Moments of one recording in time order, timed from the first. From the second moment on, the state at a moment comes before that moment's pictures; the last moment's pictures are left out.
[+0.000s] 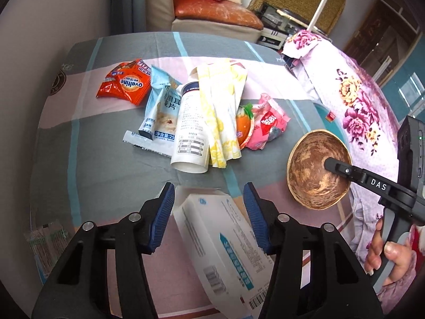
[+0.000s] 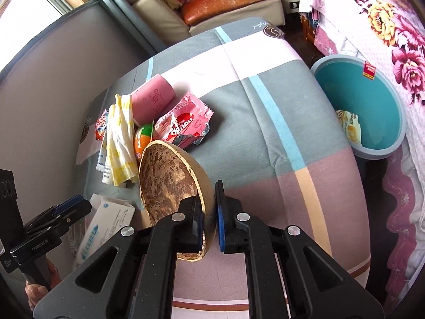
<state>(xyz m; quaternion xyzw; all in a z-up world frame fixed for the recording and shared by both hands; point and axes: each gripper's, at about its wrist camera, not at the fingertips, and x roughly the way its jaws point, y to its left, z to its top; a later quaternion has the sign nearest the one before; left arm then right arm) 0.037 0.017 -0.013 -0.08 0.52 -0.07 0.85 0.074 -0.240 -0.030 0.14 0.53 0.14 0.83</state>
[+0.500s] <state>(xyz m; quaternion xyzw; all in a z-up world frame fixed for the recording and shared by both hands) 0.018 0.038 -0.045 -0.10 0.56 -0.01 0.82 0.069 -0.249 -0.038 0.14 0.53 0.16 0.82</state>
